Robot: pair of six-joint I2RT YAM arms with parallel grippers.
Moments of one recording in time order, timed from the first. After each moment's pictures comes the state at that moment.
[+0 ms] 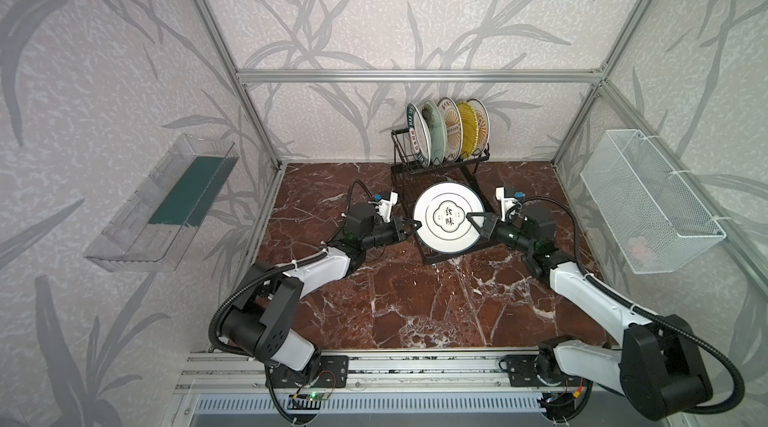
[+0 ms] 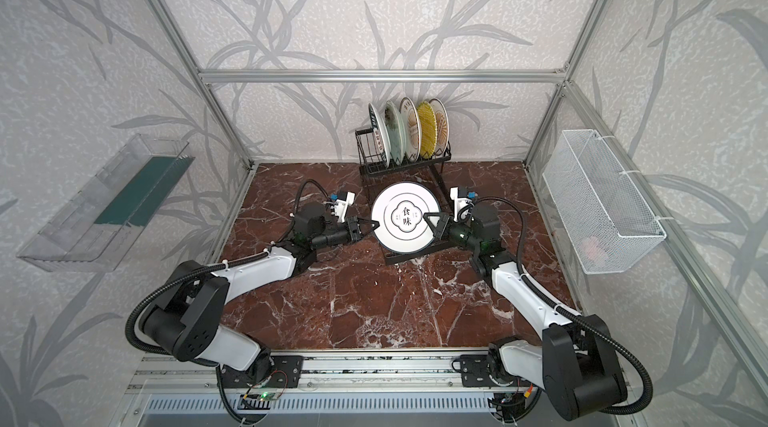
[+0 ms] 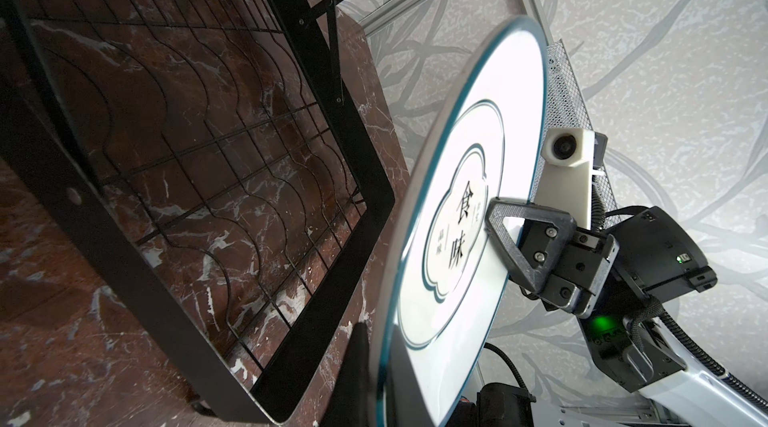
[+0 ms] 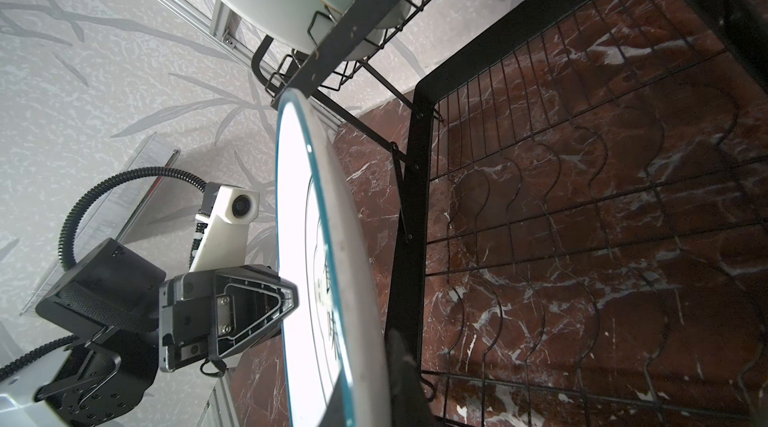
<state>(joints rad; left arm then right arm) -0.47 1.52 0.74 0.50 0.61 -0.91 0.25 1.21 0.63 0.30 -0.56 0.68</state>
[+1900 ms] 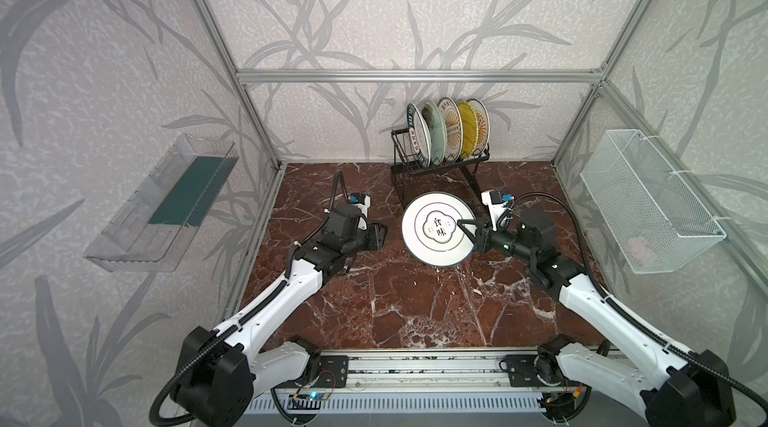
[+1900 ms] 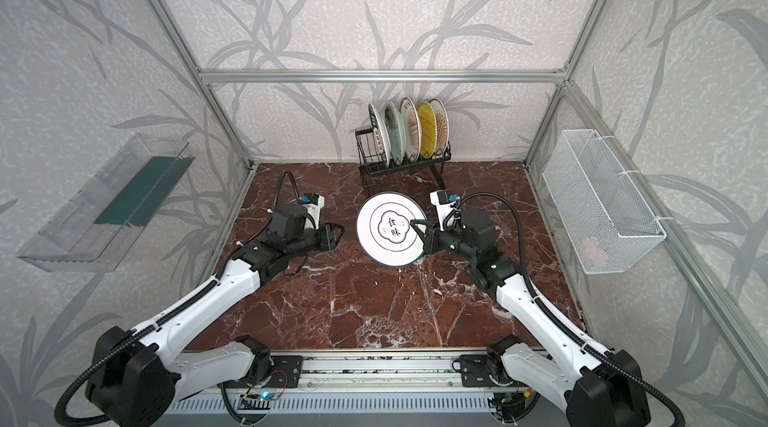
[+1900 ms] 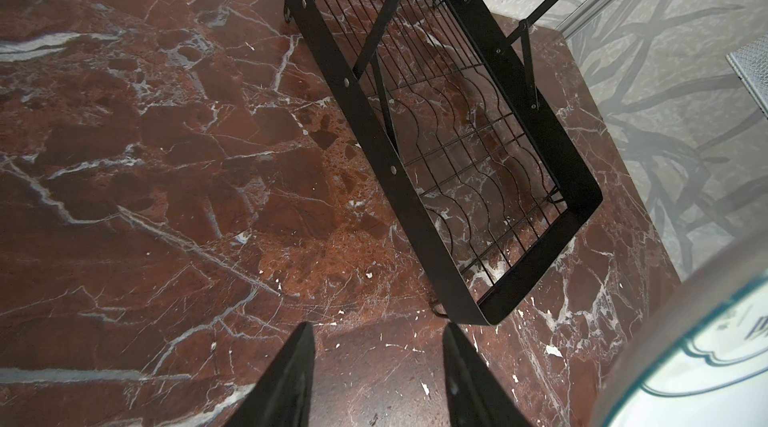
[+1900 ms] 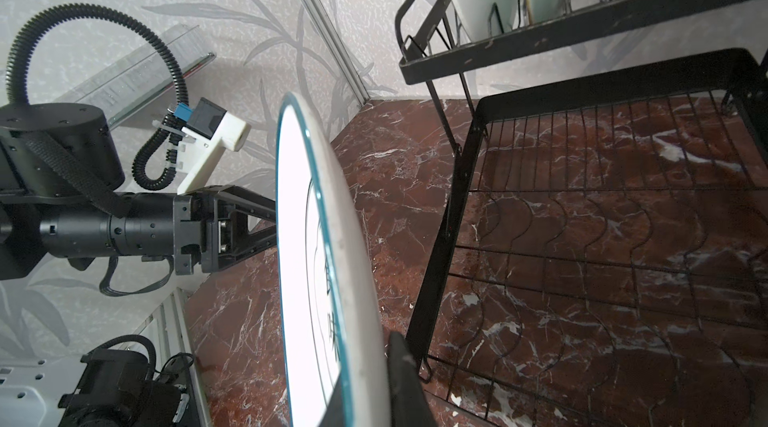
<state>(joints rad) -0.44 1.16 0.82 -0.29 0.11 -0.44 0.44 1.03 0.71 0.06 -0.45 0.37</state>
